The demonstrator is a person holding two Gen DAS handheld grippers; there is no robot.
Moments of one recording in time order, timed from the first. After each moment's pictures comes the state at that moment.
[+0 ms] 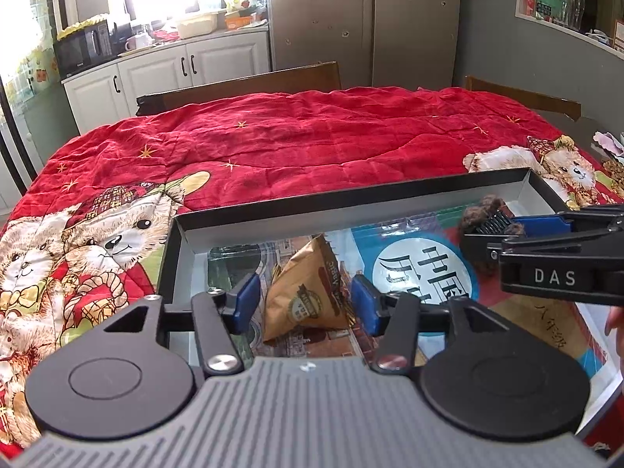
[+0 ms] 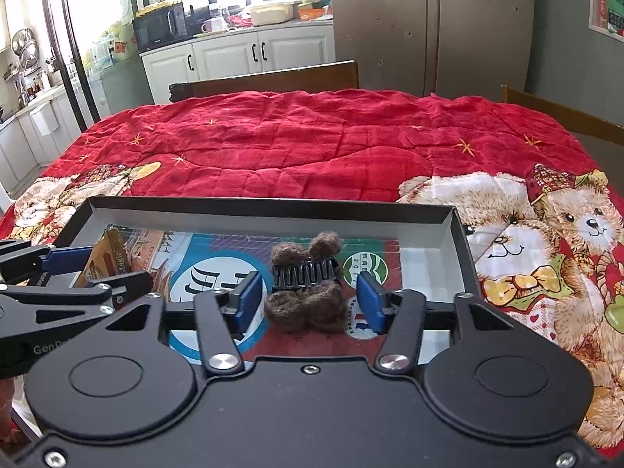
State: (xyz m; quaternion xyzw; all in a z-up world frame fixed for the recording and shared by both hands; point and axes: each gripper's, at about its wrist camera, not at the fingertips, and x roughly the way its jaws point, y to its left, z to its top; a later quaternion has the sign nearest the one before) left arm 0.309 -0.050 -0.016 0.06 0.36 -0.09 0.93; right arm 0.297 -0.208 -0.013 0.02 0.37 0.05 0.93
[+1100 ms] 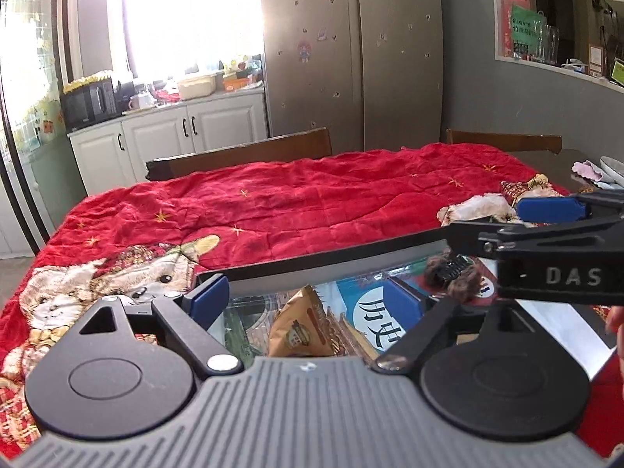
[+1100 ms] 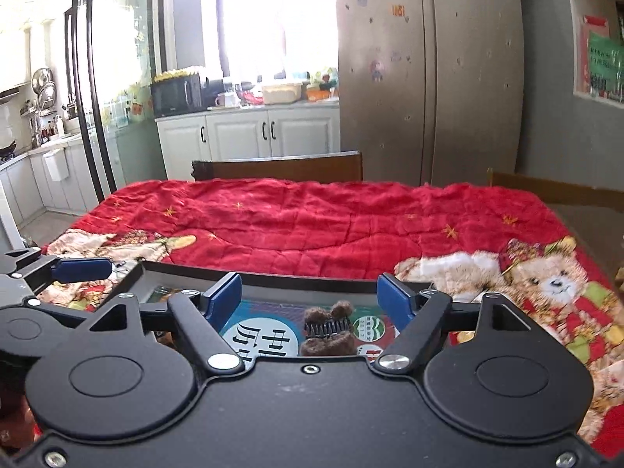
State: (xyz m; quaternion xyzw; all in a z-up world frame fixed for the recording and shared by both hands) left arm 0.266 -0.050 0.025 0.07 0.26 -0.10 0.96; right arm 0.234 -0.197 0.047 0.01 0.24 0.05 0.97
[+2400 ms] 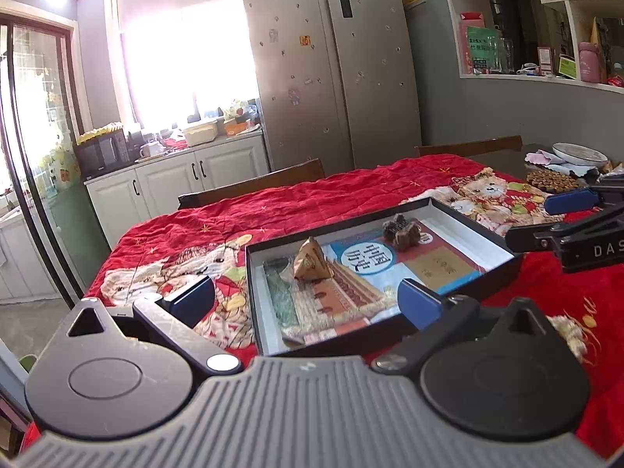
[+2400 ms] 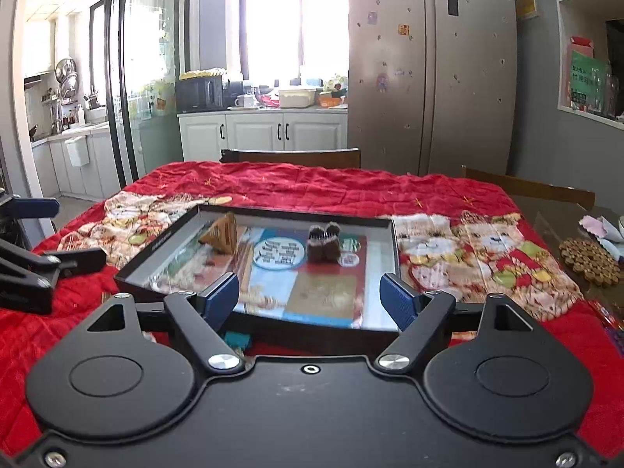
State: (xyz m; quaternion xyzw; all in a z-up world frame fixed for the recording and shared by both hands) left arm 0.088 -0.012 0.058 0.11 0.20 -0.11 0.97; right arm 0.046 -0.220 0.064 -0.01 0.24 0.07 0.97
